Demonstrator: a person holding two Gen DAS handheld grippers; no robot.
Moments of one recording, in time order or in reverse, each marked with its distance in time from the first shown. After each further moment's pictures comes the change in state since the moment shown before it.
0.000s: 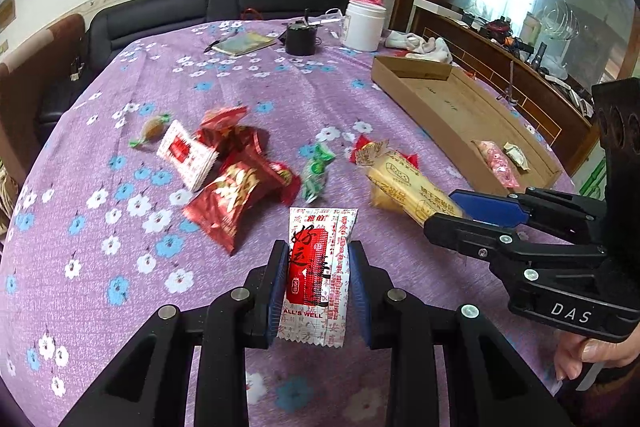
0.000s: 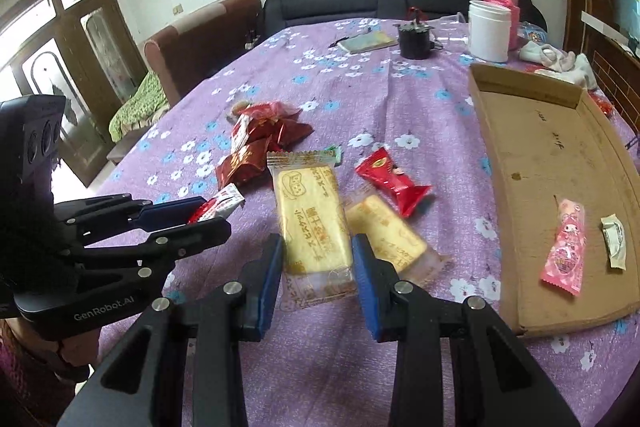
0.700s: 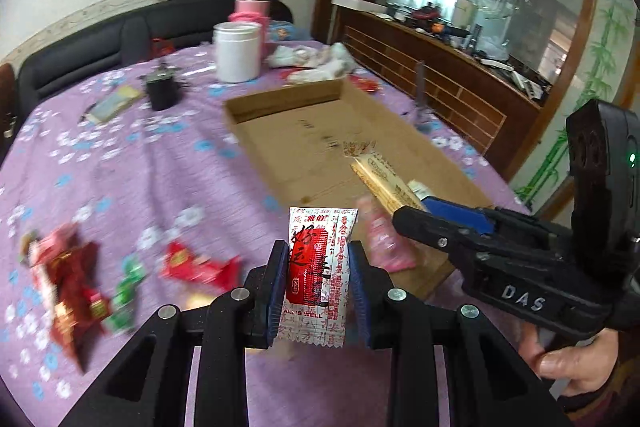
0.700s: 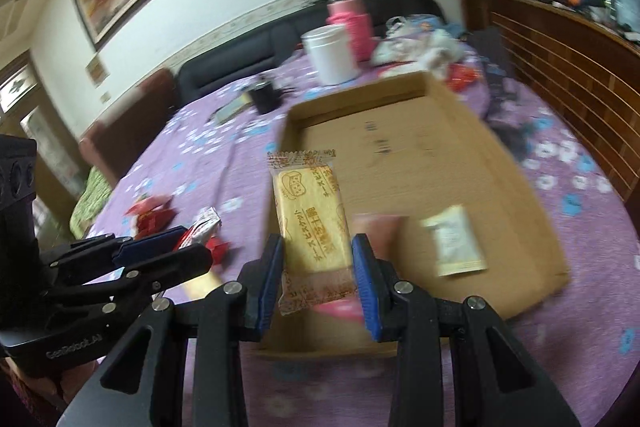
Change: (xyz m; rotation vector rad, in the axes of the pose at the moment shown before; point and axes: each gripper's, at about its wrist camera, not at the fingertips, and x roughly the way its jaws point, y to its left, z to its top) left arm 0.051 -0.146 0.081 0.152 -0.005 -0.201; right arm -0.064 -0.151 -0.004 0.305 -0.155 -0.169
